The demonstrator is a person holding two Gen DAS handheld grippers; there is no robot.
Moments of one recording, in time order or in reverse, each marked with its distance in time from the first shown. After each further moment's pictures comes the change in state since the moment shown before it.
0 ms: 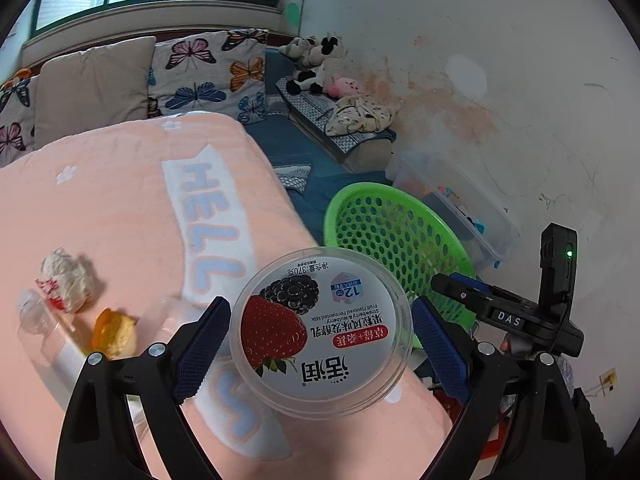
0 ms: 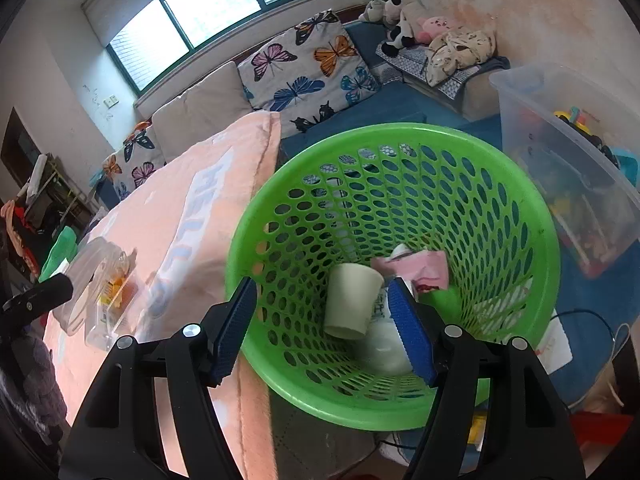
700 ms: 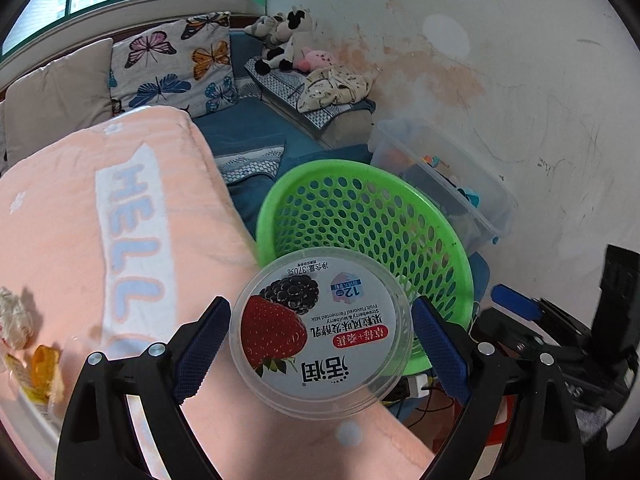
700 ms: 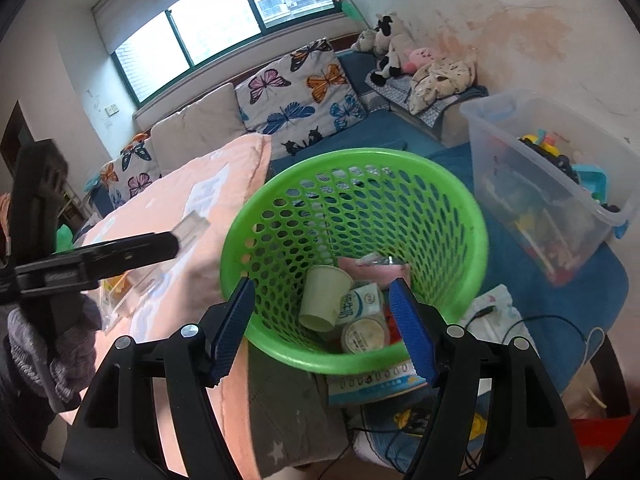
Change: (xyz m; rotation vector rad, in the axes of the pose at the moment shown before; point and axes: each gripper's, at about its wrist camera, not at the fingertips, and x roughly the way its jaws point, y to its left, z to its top) left arm 0.067 -0.058 0.015 0.087 0.089 -0.007; right arm -0.060 -0.015 -0.023 -0.030 -0.100 -0.050
